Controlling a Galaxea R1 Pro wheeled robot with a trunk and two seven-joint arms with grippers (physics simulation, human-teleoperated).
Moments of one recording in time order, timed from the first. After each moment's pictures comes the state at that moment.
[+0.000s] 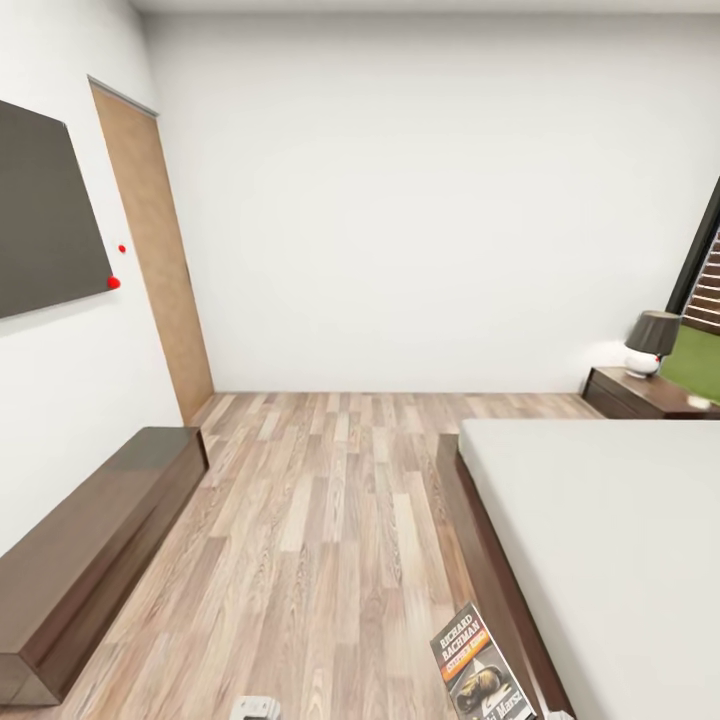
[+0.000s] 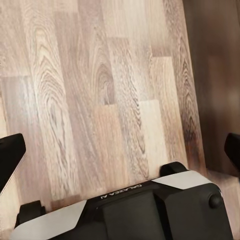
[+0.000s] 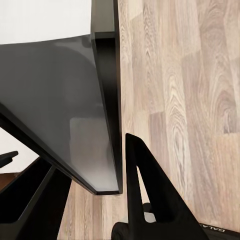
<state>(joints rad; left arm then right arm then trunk) -0.46 0.02 -0.40 -0.02 0.41 -0.02 -0.41 -0.33 -0.25 0.18 -0.13 -0.67 0.06 0.92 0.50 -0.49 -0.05</state>
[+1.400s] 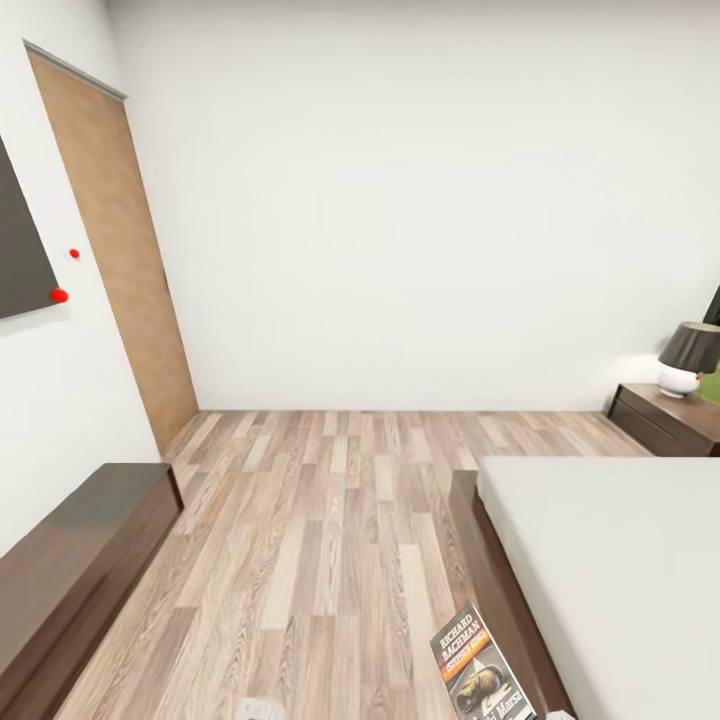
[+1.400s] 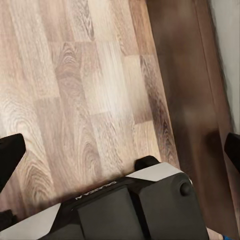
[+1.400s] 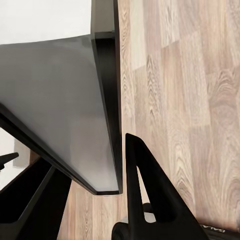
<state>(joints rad) -0.46 0.03 -0.40 -0.02 0.40 -0.02 -0.56 -0.33 -0.25 0.18 -0.13 -0.67 0.06 0.93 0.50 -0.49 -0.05</state>
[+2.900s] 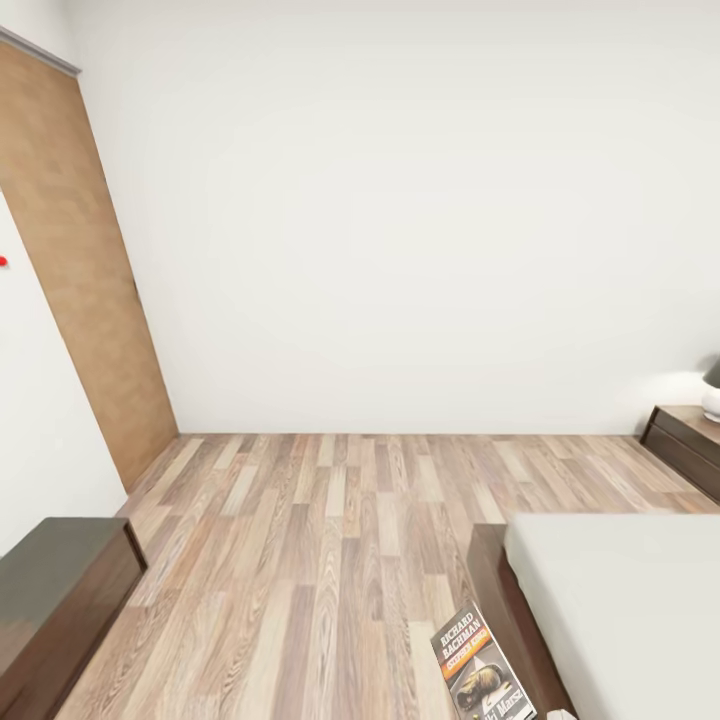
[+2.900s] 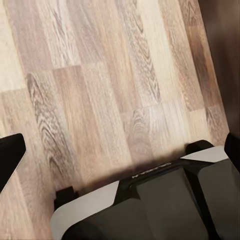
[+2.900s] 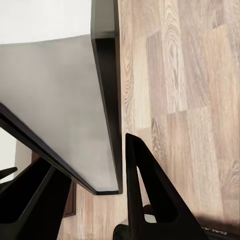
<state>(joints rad) -0.39 0.11 -0.40 -0.02 0.32 -0.13 -0.48 -0.33 -0.25 0.18 -0.13 -0.68 0.06 0.93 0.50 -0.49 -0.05</state>
